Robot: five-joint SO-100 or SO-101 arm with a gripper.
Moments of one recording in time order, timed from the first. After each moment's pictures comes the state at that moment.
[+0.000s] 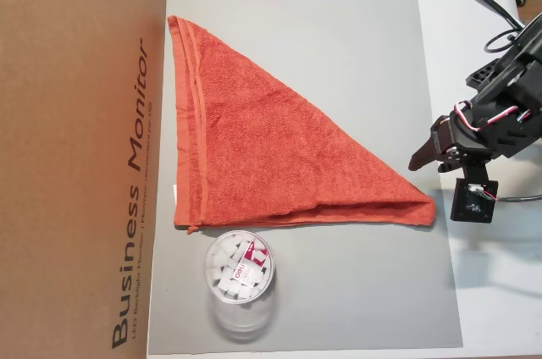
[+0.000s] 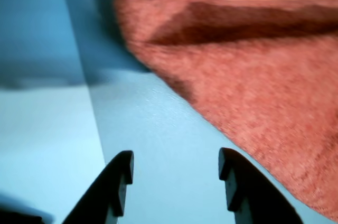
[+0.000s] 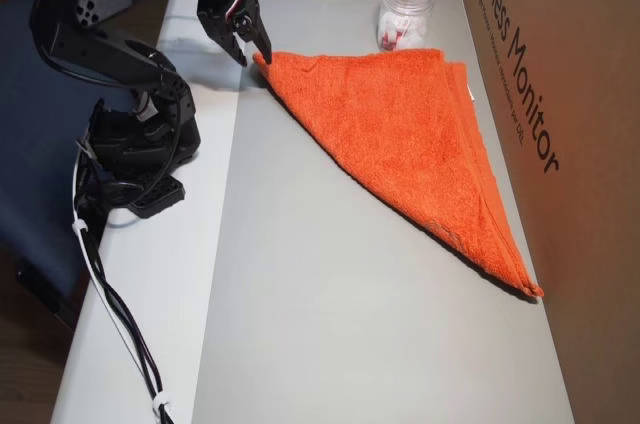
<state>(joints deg) -46.4 131.0 135.7 69.5 44.8</state>
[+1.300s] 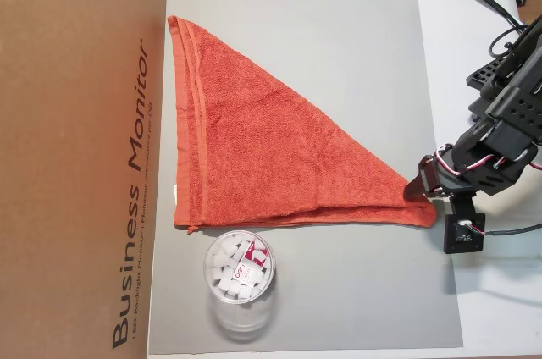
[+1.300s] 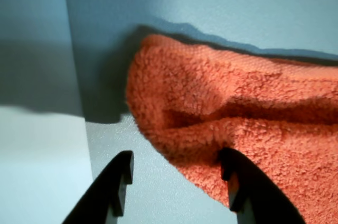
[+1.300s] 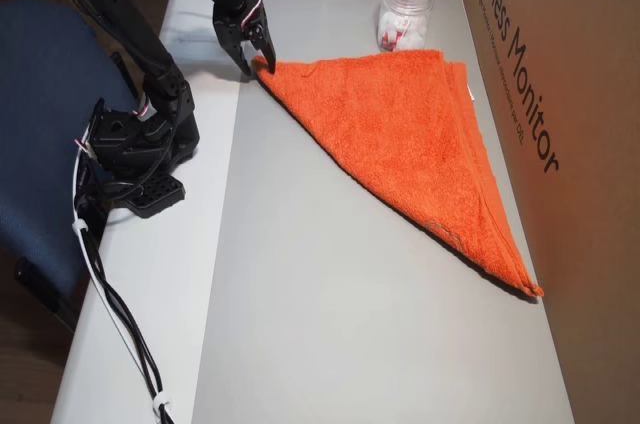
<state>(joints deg) -51.5 108.9 130.7 56.6 44.9</state>
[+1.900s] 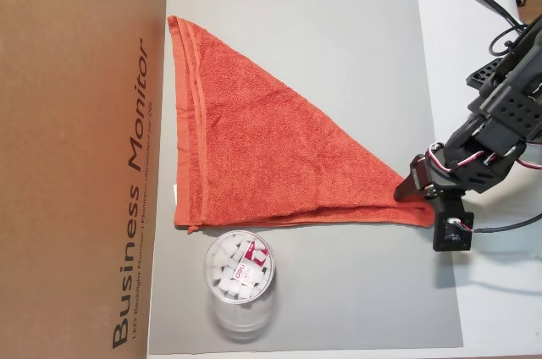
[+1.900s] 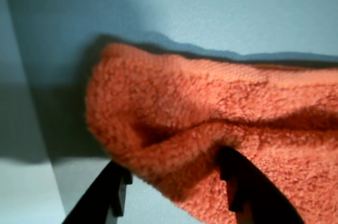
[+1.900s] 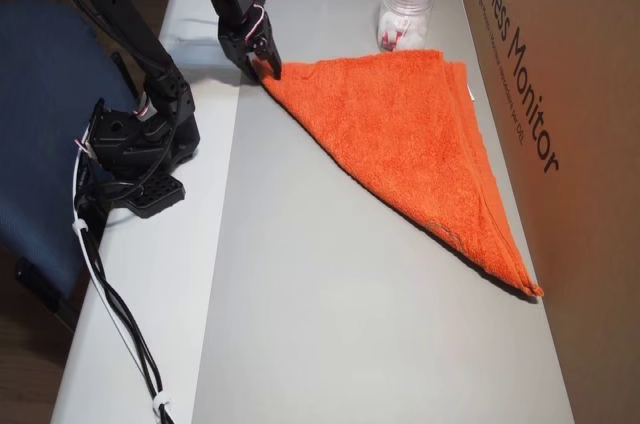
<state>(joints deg) -49.3 107.2 137.1 44.4 44.9</state>
